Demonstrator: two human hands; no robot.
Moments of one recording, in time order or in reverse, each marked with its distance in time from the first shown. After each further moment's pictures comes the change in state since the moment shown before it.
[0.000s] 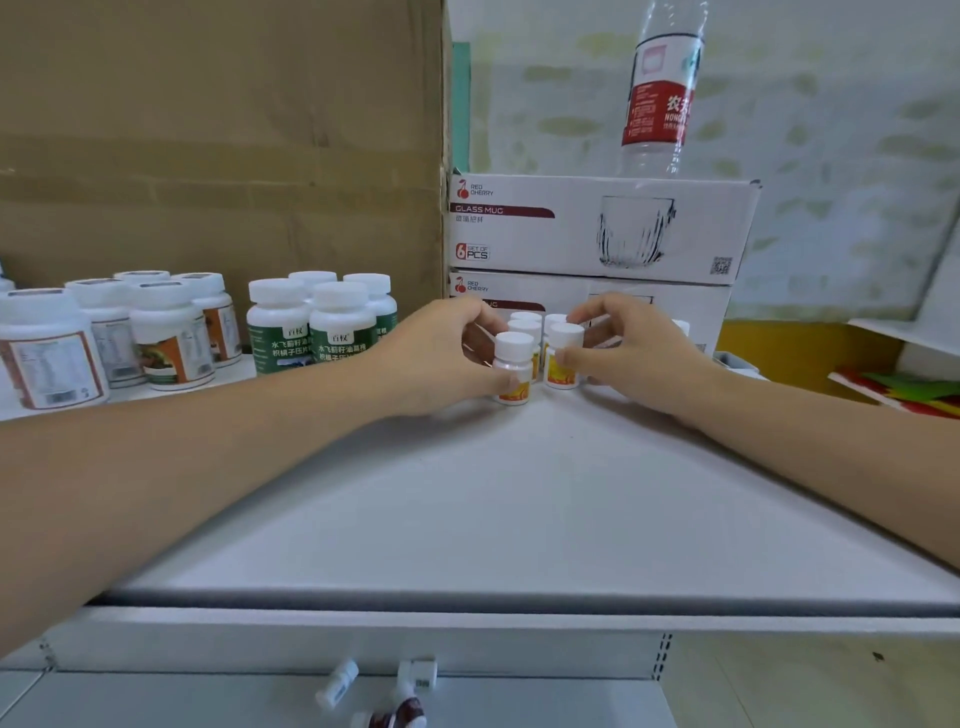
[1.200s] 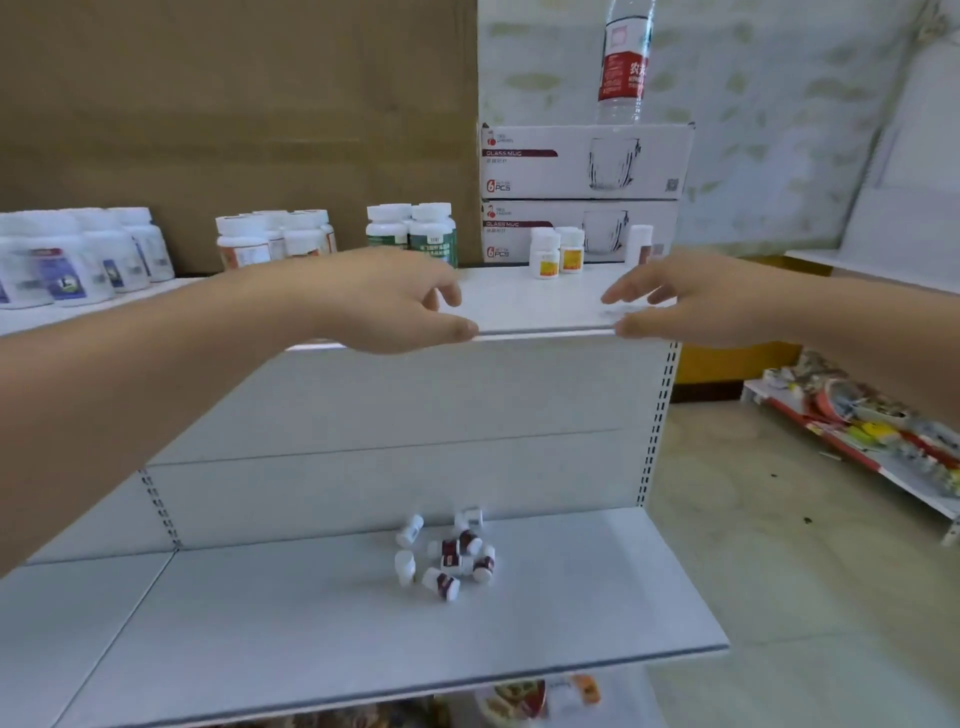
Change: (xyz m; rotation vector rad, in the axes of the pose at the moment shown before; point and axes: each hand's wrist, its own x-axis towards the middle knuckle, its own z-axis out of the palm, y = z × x) left_hand -0.181 0.028 -0.100 0.685 -0.294 0.044; right_hand -0.193 -0.110 -0.032 -0.601 -0.291 0.055
